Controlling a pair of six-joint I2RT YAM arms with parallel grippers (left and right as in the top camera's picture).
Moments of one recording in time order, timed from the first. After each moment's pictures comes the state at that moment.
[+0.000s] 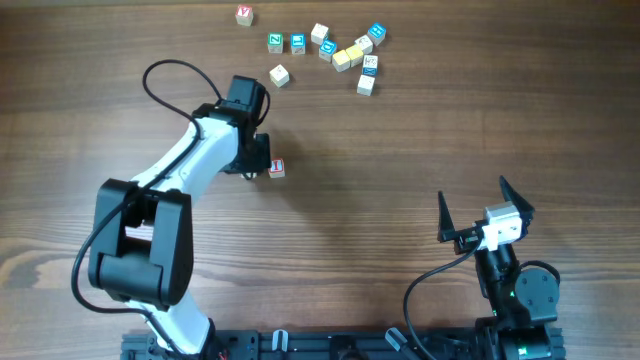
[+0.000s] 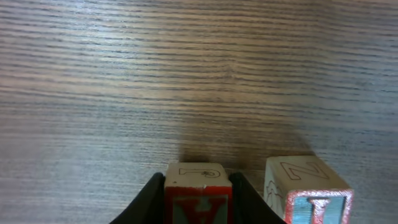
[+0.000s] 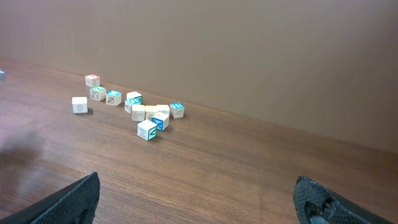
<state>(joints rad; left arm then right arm) -0.24 1.87 1.20 -0.75 -0.07 -0.30 0.11 0.01 0.02 -0.01 -0.10 -0.18</state>
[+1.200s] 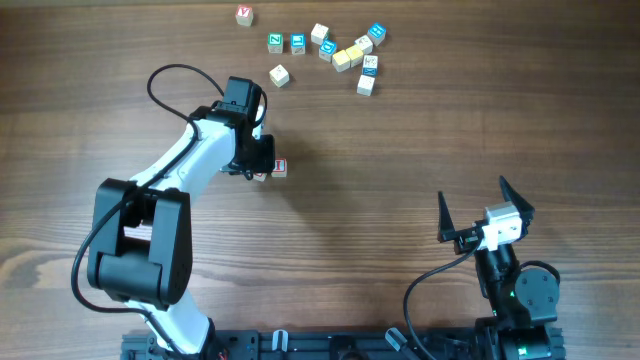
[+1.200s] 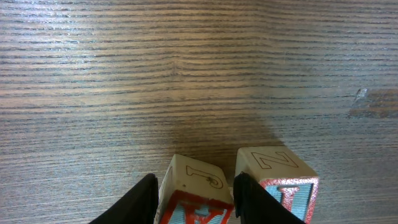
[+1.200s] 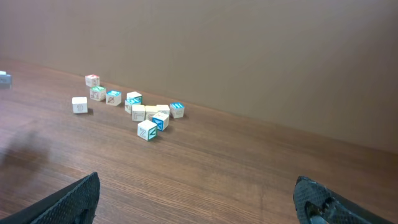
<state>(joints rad) -0.23 1.87 1.18 -0.70 0.06 -0.24 0.11 0.01 0.02 -0.01 -0.10 -0.18</state>
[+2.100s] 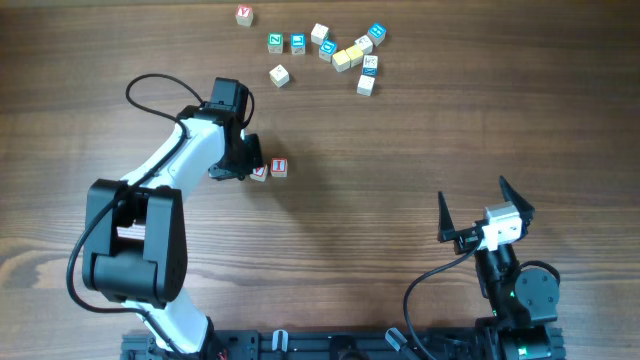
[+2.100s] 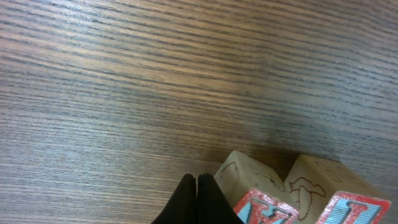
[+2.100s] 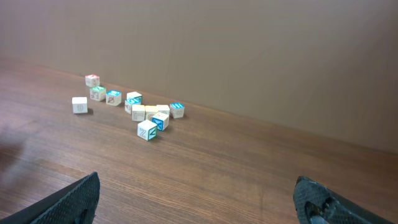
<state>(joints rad) -0.17 1.87 1.18 -0.75 0.01 -0.38 0.11 0.01 0.02 -0.01 -0.10 -0.18</state>
